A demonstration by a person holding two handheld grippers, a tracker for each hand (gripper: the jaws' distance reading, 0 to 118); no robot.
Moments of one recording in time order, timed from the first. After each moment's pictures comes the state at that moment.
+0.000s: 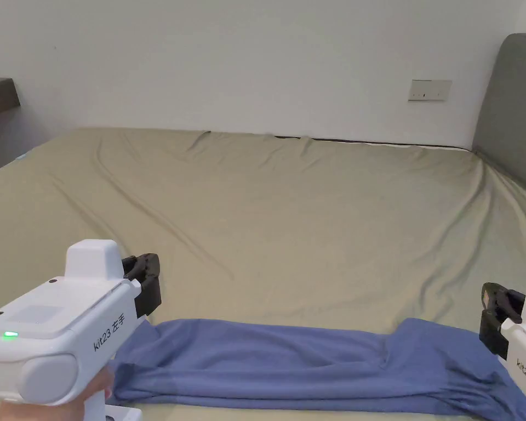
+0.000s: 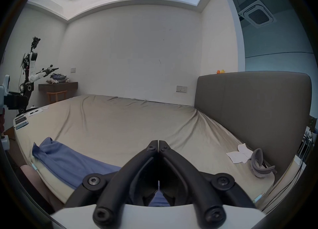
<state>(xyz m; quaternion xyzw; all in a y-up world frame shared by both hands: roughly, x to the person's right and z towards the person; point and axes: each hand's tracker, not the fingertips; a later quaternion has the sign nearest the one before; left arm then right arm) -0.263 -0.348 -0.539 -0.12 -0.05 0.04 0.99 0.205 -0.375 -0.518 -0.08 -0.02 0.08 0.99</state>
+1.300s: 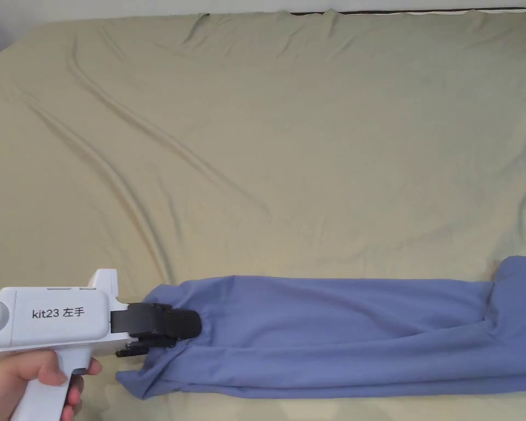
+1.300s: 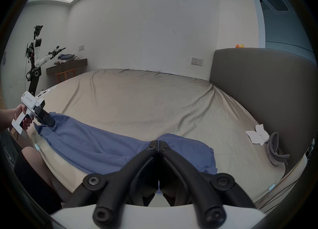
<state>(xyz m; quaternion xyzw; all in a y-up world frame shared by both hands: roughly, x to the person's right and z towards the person) -0.415 -0.525 -0.717 -0.49 -0.26 0.33 0.77 0.183 -0.413 -0.548 -0.22 0.03 0.07 0.97</state>
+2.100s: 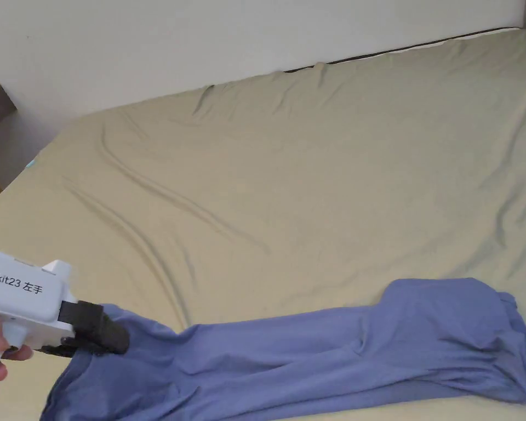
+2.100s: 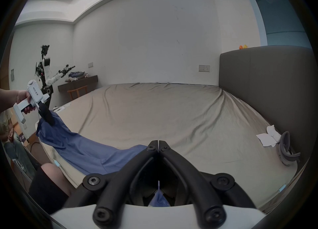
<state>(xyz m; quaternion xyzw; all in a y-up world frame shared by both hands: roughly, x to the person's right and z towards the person) -0.375 -0.354 -0.697 -0.59 -0.12 0.11 0.79 0.199 -0.384 -0.539 -0.17 0.09 0.00 0.98</state>
